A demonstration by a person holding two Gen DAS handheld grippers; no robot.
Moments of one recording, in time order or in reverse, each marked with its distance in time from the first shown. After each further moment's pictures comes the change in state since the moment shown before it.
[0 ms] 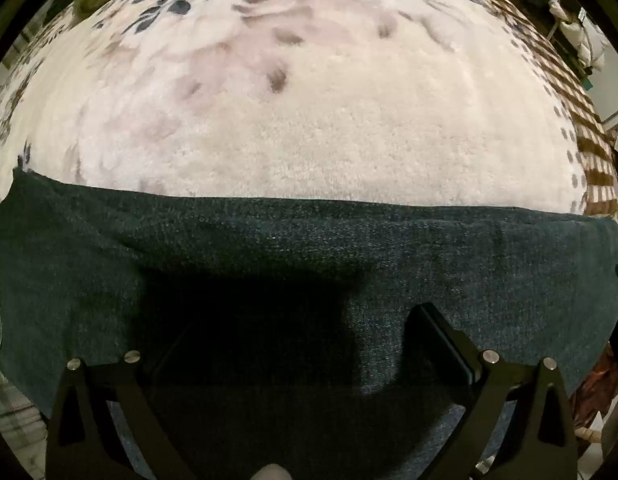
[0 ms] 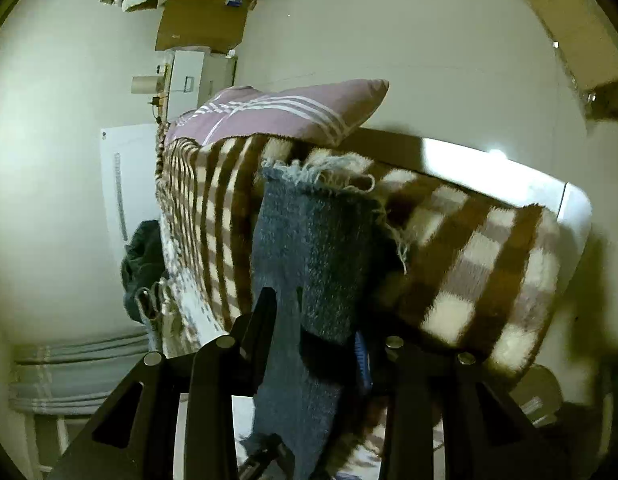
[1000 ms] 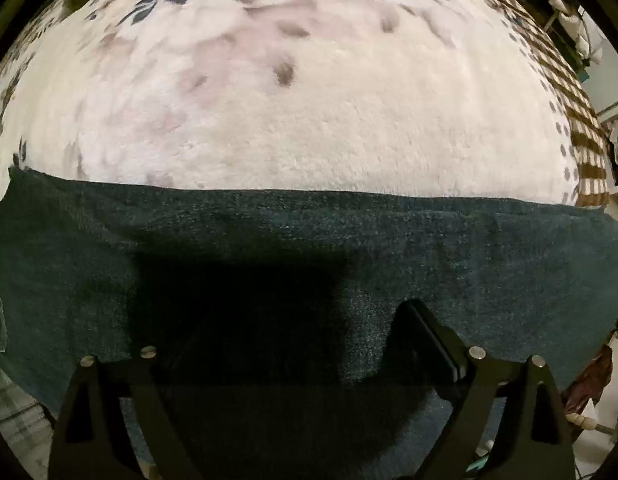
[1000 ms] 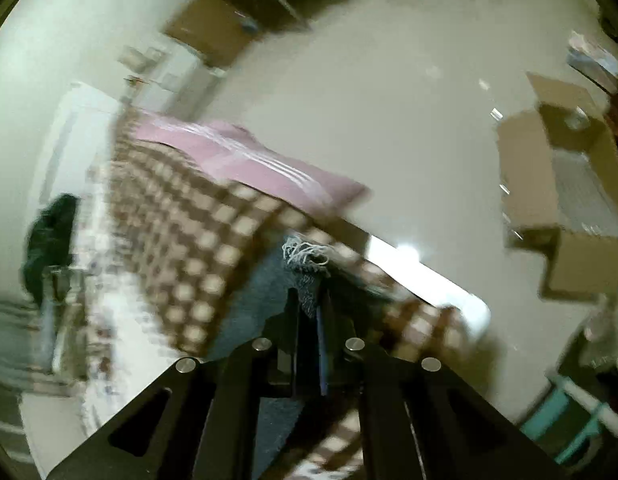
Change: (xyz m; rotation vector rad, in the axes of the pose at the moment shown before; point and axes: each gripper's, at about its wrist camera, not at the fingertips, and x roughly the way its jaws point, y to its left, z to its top) left arm -0.012 0.015 0.008 0.008 0.083 -0.034; right arm -0.049 0.104 -0.014 -0.389 -0.233 -0.383
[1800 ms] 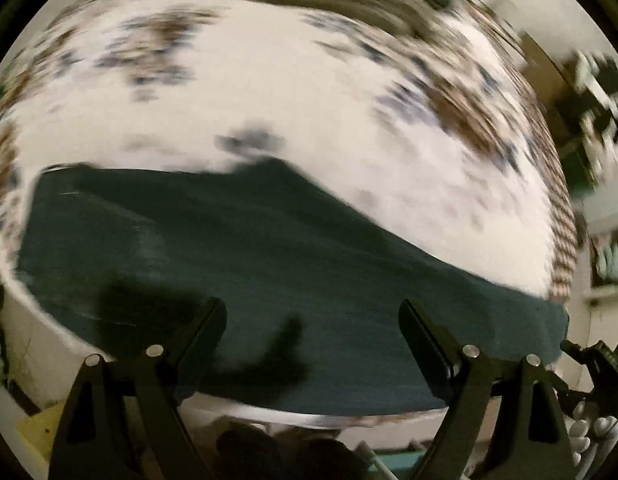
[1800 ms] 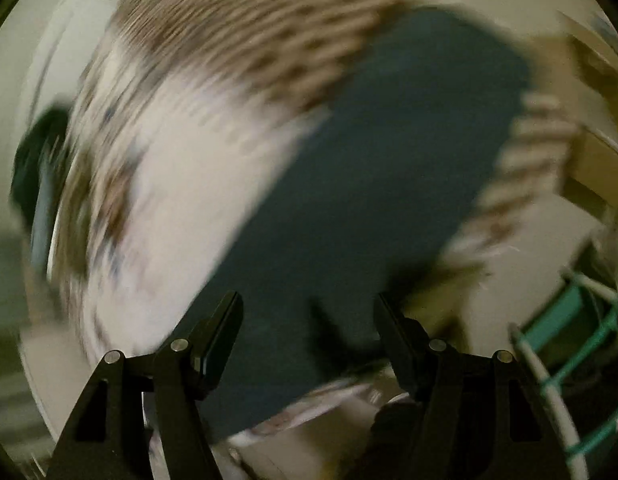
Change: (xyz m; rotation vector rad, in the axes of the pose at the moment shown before) left arm -0.112 0.189 -0.028 -0.266 -0.136 -0.104; right arm 0.014 0.086 -0.131 0.045 0.382 -0.112
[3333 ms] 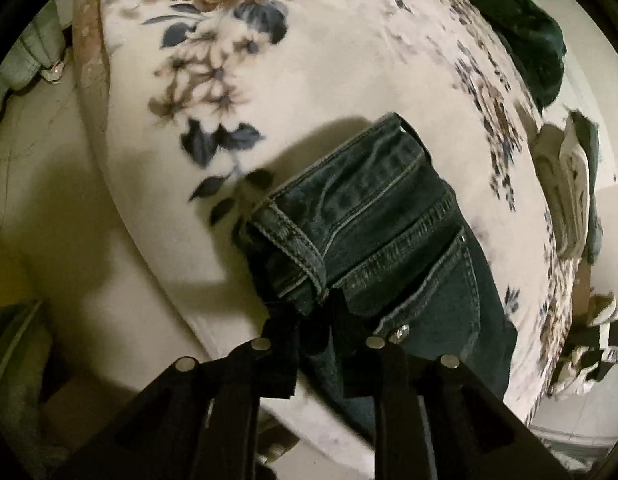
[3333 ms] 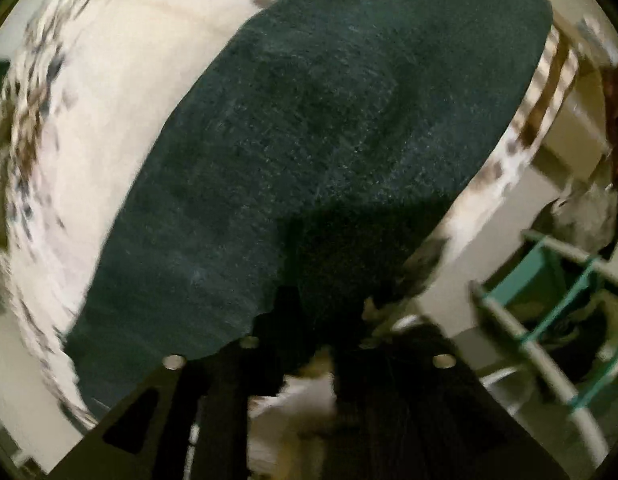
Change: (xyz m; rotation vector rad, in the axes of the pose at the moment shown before) left arm -0.018 0.321 -0.052 -0.745 -0.124 -0.053; right arm 0.100 0.076 -0.081 -0.106 0.178 -0.312
